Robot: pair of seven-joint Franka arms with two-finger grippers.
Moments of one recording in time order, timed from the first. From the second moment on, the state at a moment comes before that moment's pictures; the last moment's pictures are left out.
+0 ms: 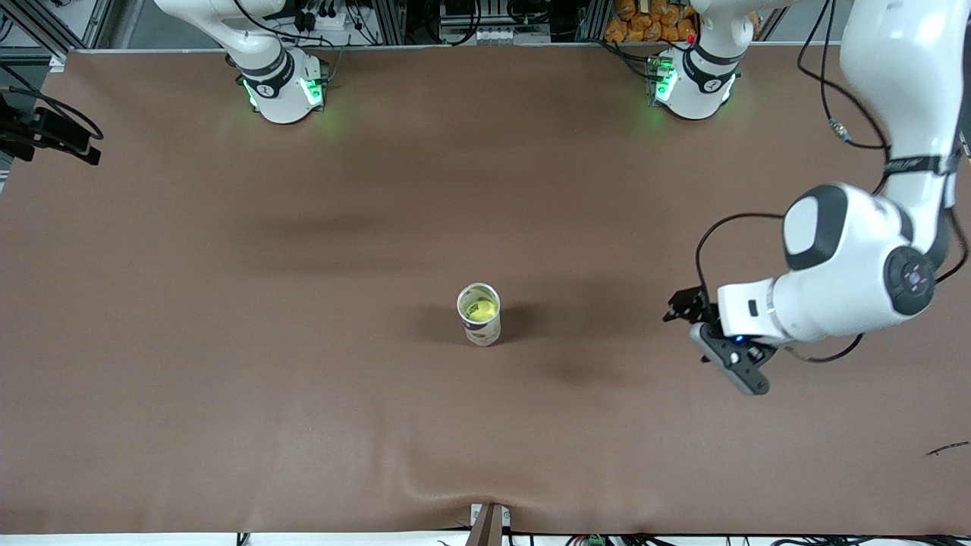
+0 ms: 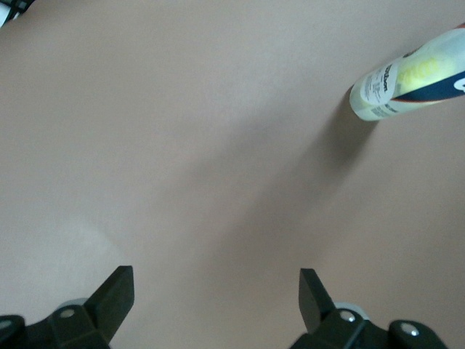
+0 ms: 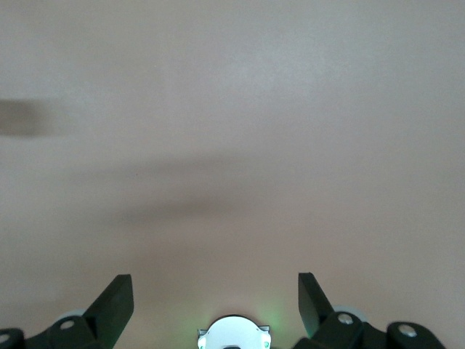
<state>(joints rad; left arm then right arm) 0.14 0.52 -0.44 -1.41 -0.07 1.91 0.50 0.03 -0.10 -0.12 -1.59 0.00 1.39 -0.01</state>
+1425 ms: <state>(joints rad) -0.06 0.10 -0.04 -1.41 -0.01 1.47 0.20 0.05 -0.10 -0.11 -1.58 0.00 1.46 -0.01</state>
